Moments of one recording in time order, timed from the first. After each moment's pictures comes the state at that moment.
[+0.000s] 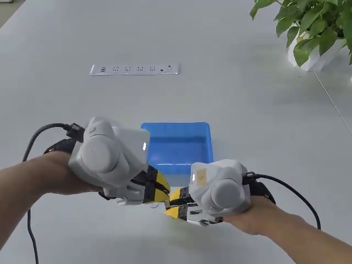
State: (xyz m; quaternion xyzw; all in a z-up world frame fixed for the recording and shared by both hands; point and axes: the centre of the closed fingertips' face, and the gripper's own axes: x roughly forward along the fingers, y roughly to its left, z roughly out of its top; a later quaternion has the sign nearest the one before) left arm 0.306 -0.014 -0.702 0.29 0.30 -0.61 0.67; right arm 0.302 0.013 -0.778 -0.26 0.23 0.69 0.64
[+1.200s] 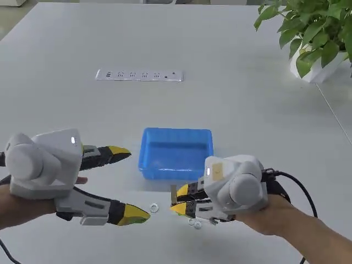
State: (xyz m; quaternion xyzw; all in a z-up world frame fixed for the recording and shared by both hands) left arm 0.319 0.046 -0.680 0.11 0.26 -0.47 0.84; right arm 0.310 0.002 -0.739 -0.26 0.21 0.69 0.65
